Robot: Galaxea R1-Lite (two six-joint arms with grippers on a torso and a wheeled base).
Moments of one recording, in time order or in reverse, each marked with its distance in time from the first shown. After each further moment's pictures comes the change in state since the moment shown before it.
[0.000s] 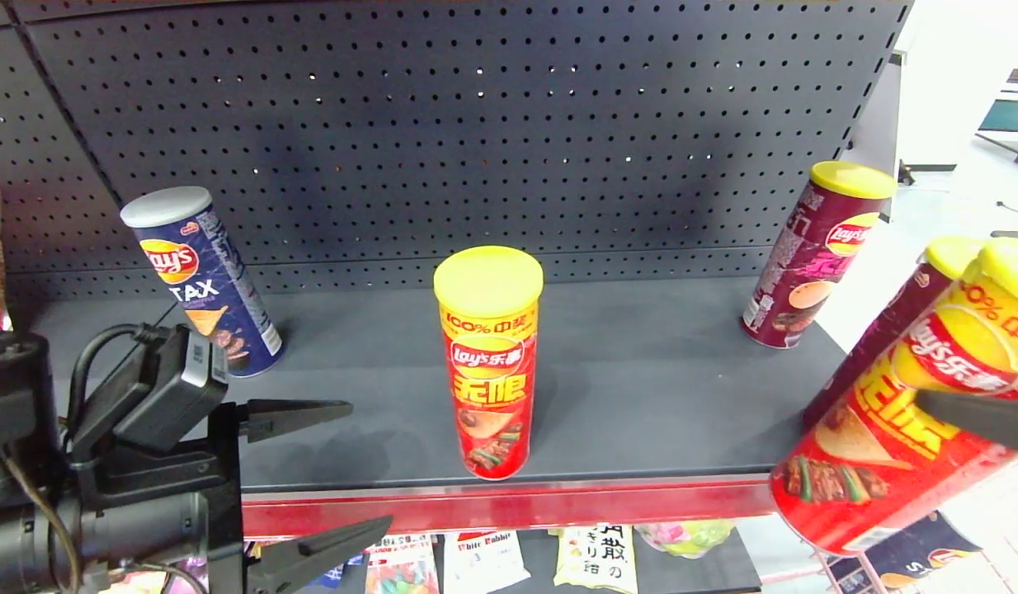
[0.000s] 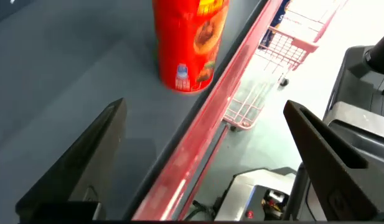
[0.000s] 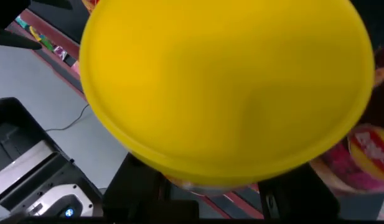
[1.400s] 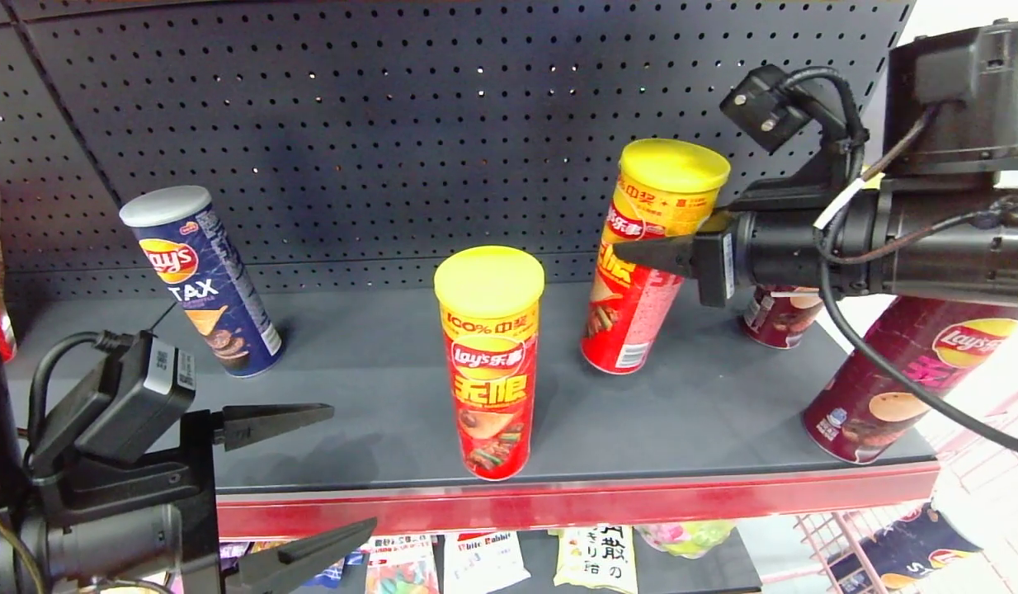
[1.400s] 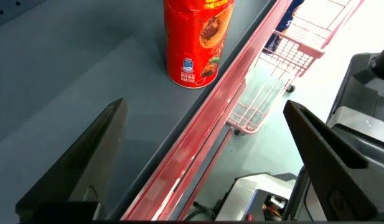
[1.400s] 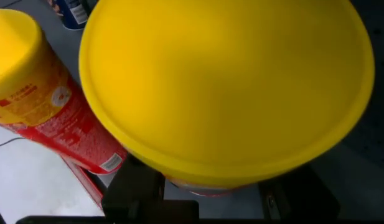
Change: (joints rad) left arm 0.009 -0.051 0.023 0.002 0.030 -0.030; right arm 0.204 0.636 -0.411 -0.253 -0.146 -0.064
